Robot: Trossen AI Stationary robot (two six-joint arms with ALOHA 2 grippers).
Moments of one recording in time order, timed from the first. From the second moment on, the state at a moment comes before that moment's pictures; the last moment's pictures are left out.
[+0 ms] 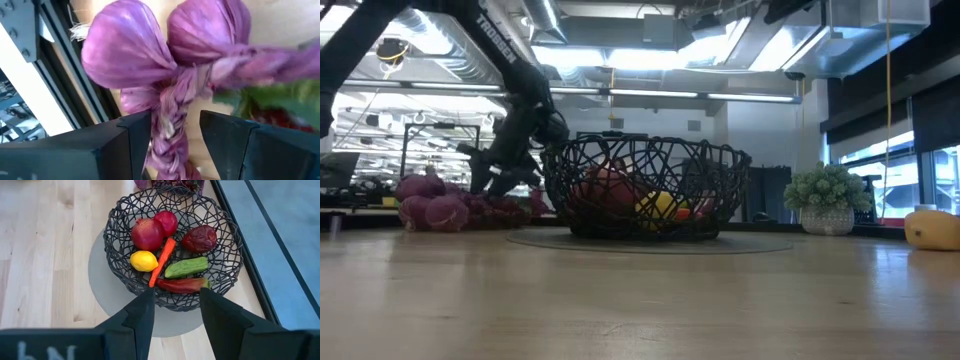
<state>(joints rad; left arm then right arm) 0.95 1.91 1.33 -1.17 -0.32 -0.38 0.05 1.16 1.39 -1.04 0.27 0.07</state>
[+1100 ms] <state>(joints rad) 0.93 1.70 1.33 -1.30 -0.39 -0.31 0.05 1.16 1.39 -1.04 0.29 0.07</state>
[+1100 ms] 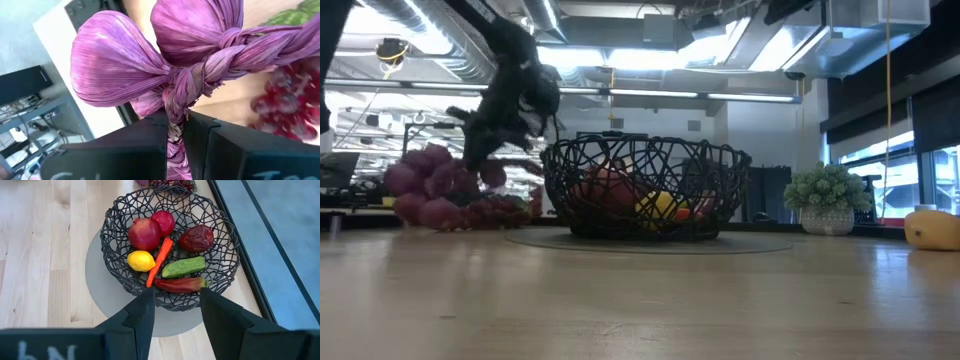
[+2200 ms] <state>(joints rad) 0.47 1.30 1.66 -1.33 -0.47 -0.46 0.05 1.16 1.39 -1.04 0.29 0.07</state>
